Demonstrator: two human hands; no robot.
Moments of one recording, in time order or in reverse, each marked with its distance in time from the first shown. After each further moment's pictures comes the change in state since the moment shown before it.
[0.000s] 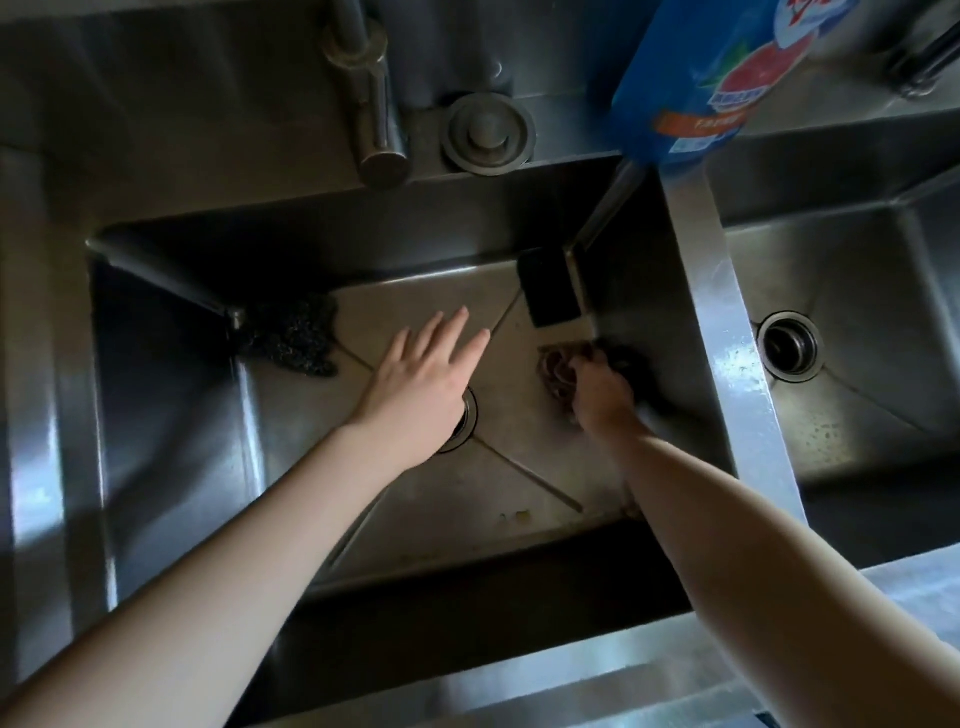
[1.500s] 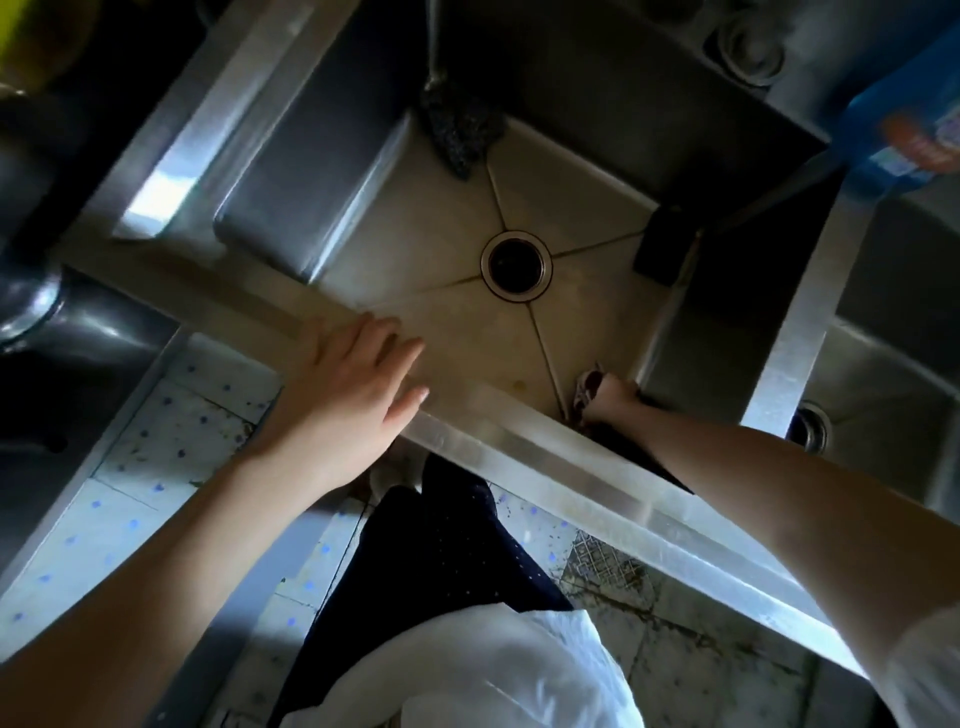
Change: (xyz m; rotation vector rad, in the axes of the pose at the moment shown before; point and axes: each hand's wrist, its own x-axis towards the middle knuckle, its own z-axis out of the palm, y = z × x) left_hand -0.260 0.132 0.083 -0.129 0.301 -0.635; right_hand -0.087 0.032 0.045 -0.194 -0.257 -0.098
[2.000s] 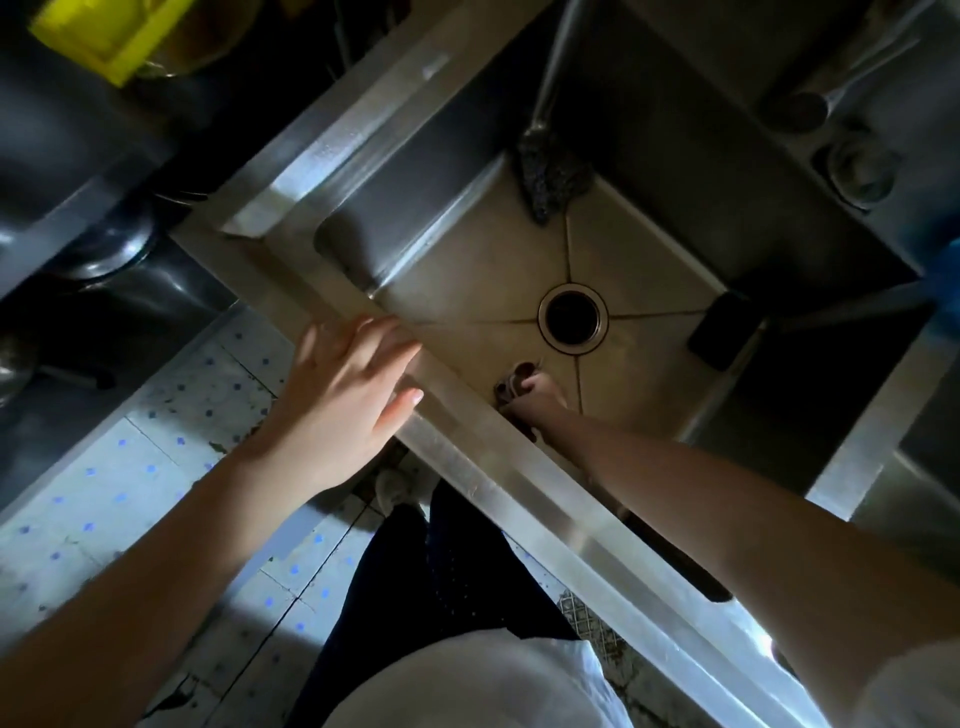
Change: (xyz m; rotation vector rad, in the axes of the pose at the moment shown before) left_hand -0.011 -0.036 -0.011 -0.013 0.105 -0.176; right_hand -0.019 -0.139 0.025 0.223 -0.177 -0.227
